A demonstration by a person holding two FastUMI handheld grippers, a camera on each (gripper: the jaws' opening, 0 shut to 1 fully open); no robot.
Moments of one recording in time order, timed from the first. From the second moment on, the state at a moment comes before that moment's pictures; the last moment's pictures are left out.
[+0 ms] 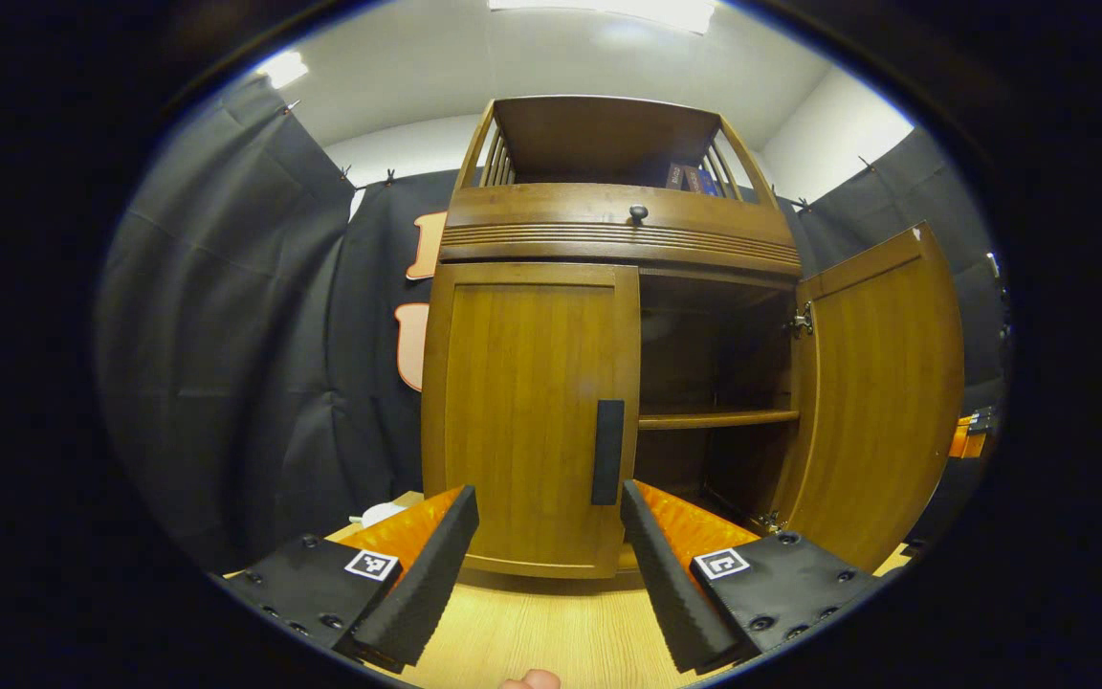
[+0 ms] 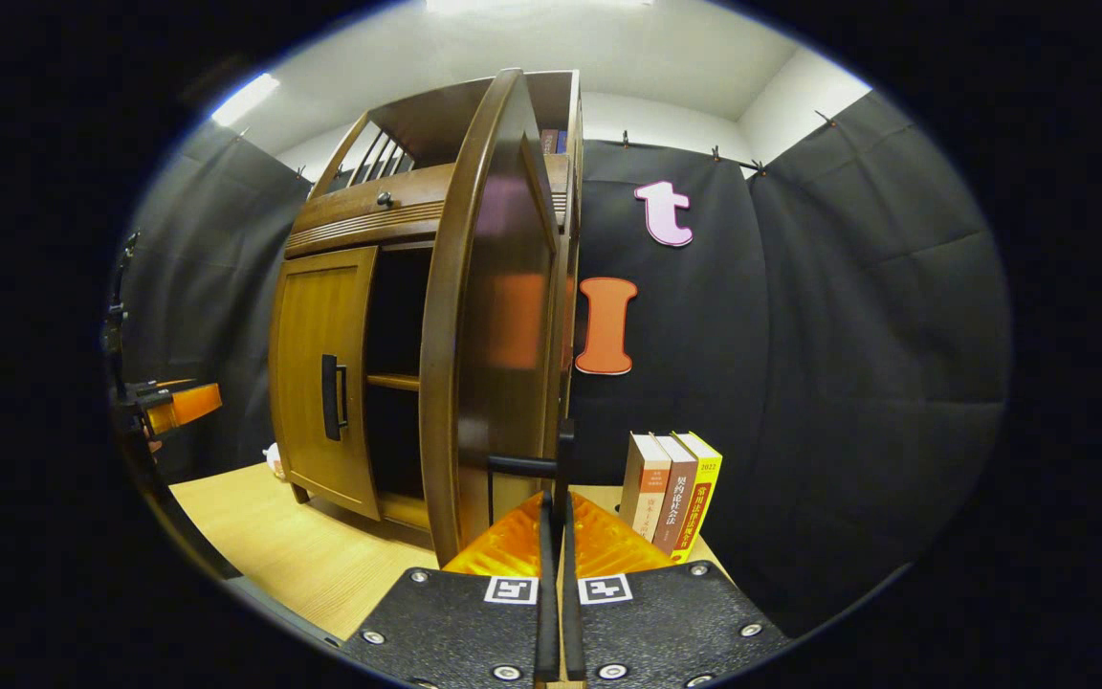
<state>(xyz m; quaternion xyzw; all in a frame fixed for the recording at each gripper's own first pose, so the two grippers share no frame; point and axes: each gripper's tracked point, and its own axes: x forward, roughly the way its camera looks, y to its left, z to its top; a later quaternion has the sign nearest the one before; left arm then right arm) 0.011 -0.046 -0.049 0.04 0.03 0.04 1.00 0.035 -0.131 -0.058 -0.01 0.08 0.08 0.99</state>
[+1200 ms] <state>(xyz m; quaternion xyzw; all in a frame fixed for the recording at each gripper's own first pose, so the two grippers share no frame) 0.120 -0.091 -0.044 0.05 0.02 0.00 1.00 -0.013 -0.165 -0.050 0.03 0.07 0.04 1.00</state>
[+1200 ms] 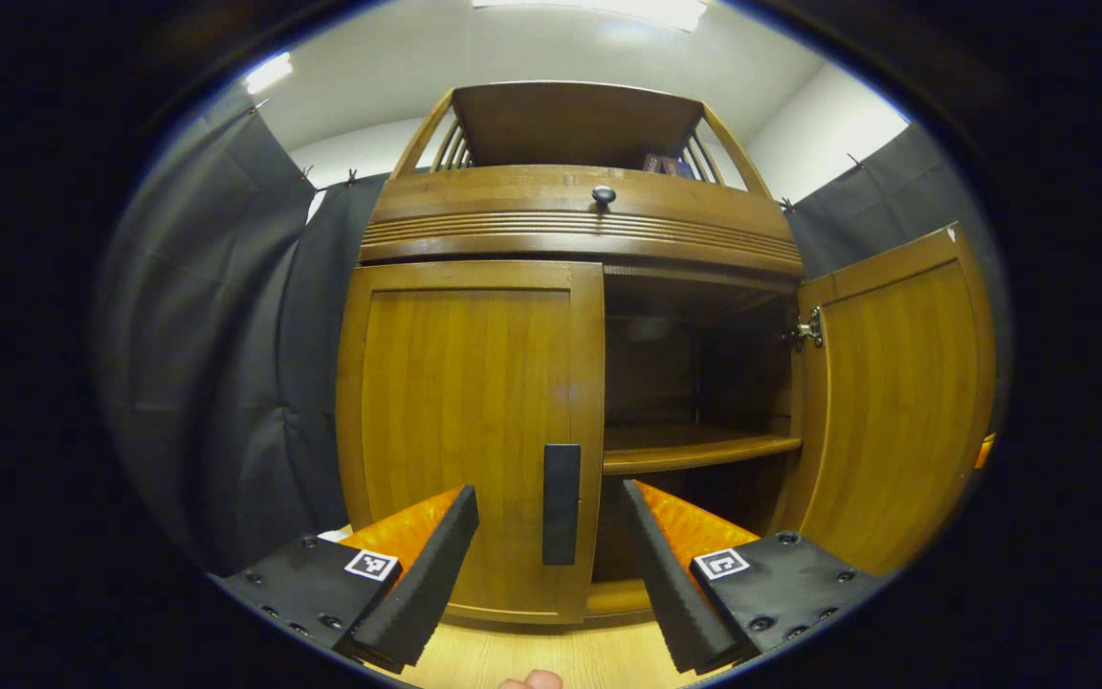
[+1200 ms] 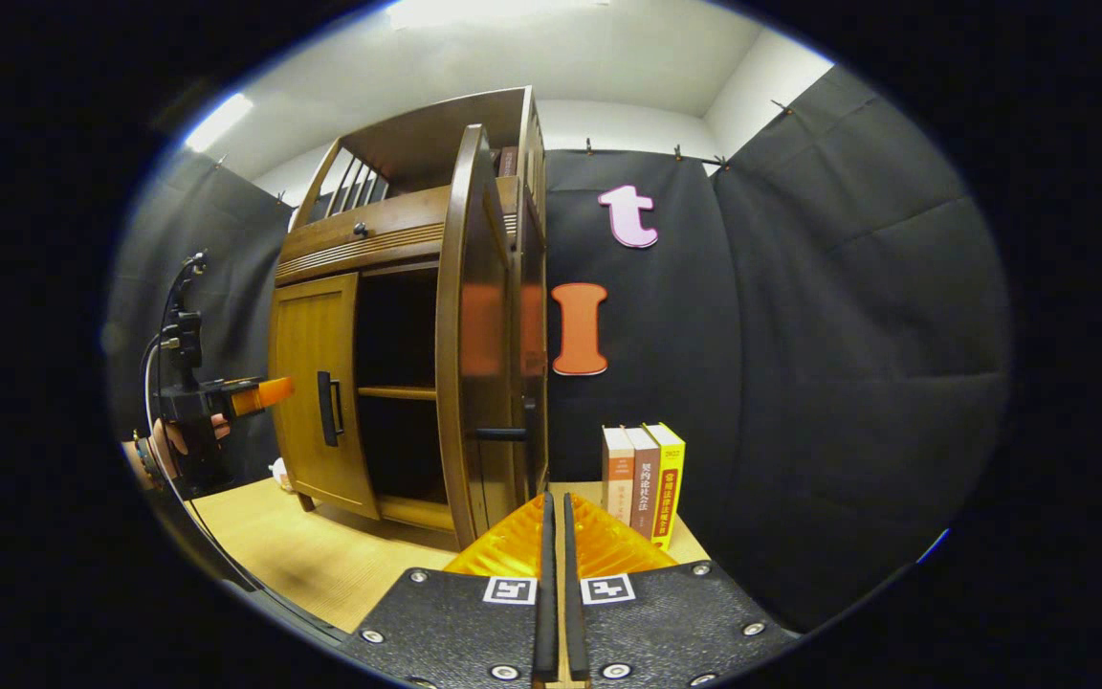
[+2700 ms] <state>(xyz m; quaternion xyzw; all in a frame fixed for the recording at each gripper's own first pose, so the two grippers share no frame) 0.227 -0.097 -0.103 0.03 0.07 -0.05 1.00 -0.050 -0.159 -0.031 0.08 0.06 0.00 0.99</state>
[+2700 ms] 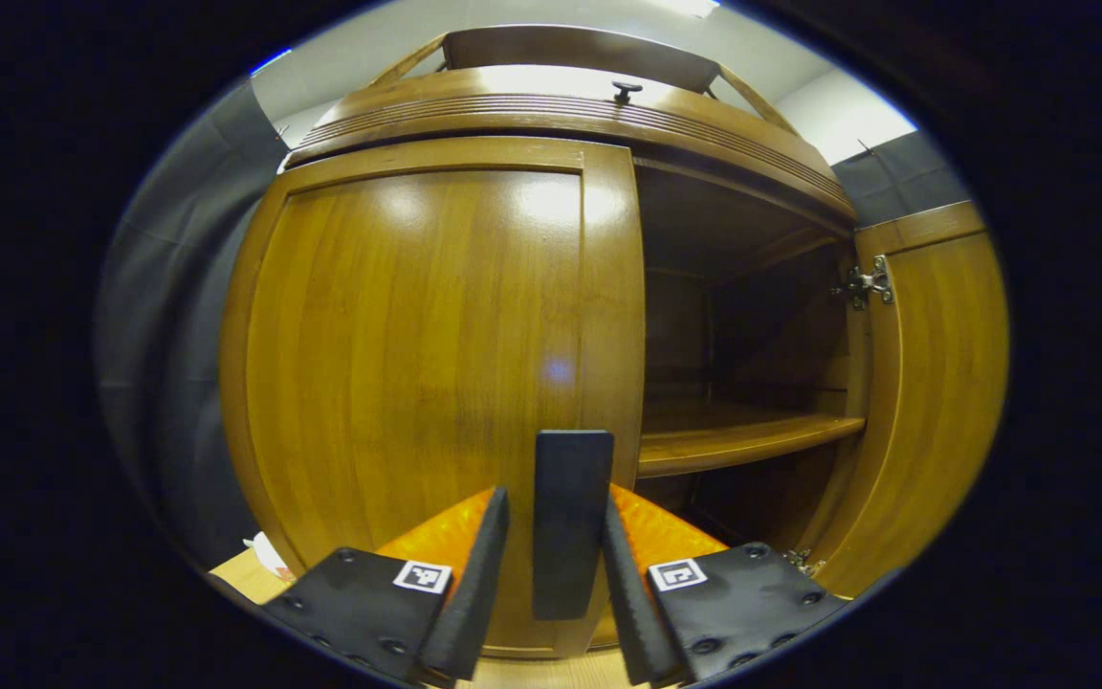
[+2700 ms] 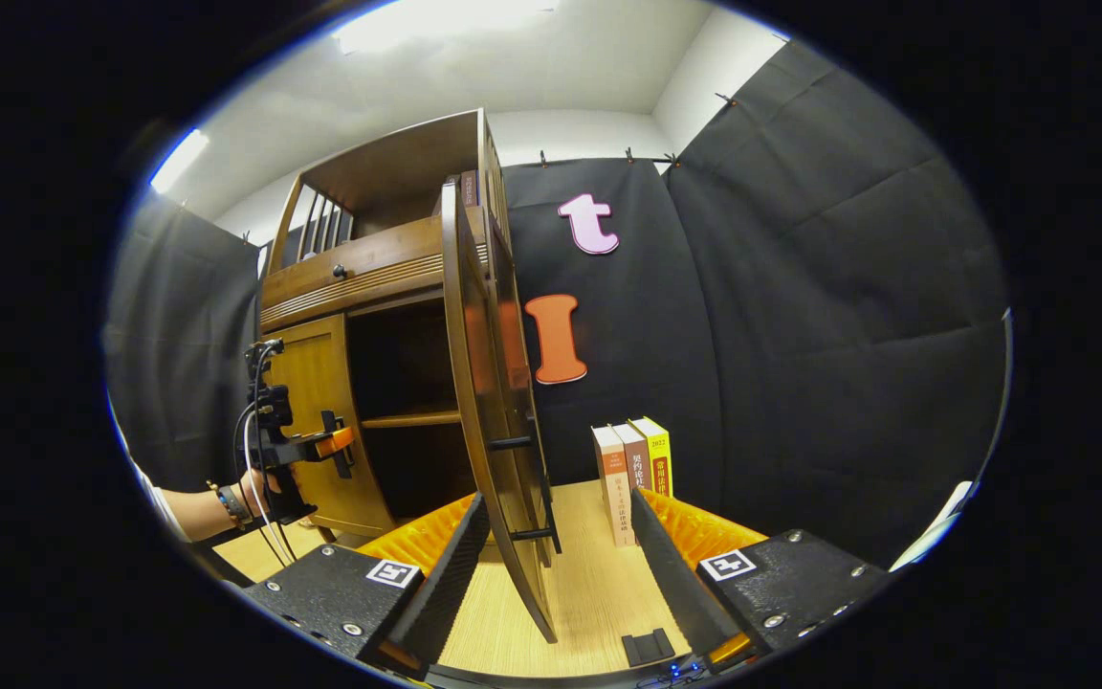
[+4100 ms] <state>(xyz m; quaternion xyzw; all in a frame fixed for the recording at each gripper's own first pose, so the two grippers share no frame) 0.030 0.024 -0.045 0.07 0.09 0.03 0.99 -0.051 -0.095 -0.020 0.06 0.05 0.00 1.00</state>
